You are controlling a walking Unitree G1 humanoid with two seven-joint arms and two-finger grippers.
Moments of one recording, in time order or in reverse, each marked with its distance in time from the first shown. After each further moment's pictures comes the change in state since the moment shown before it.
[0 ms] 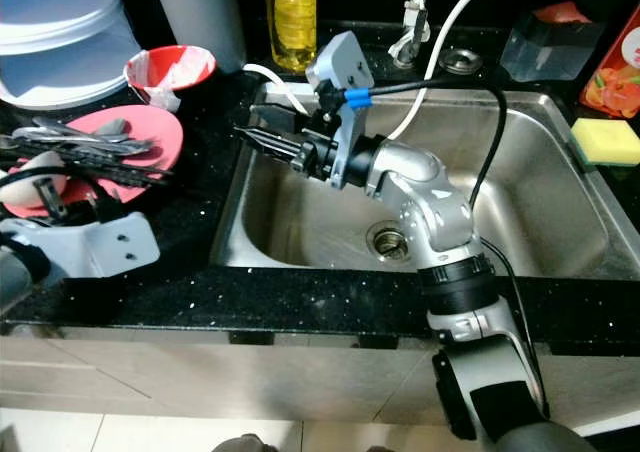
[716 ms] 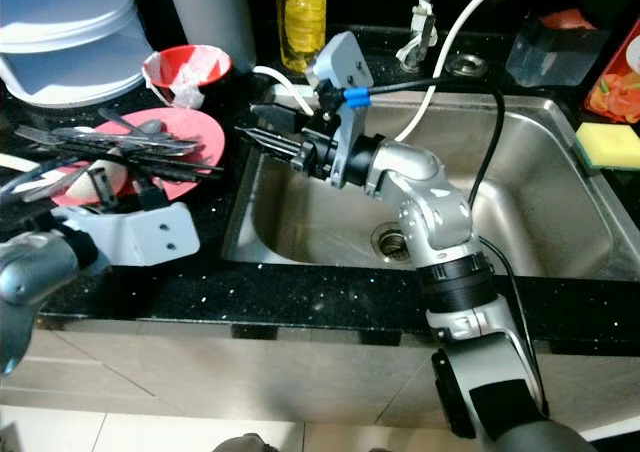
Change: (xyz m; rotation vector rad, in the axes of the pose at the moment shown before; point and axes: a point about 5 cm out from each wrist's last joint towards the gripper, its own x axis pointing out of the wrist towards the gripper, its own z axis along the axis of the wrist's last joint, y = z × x) left arm 0.021 0.002 0.031 -0.024 -0.129 -0.052; right arm 0.000 -0.001 0.000 -0.005 0.000 -0.009
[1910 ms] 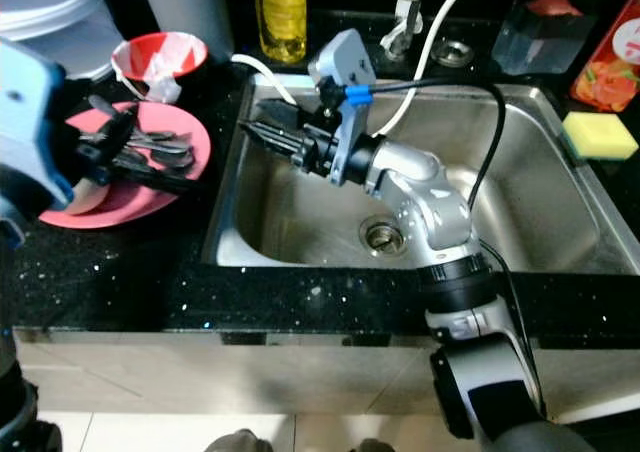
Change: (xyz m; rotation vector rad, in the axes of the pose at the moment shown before) left arm -0.049 0.070 0.014 -0.850 -0.314 0.473; right arm 0.002 0.000 0.000 0.007 -0.022 -0.031
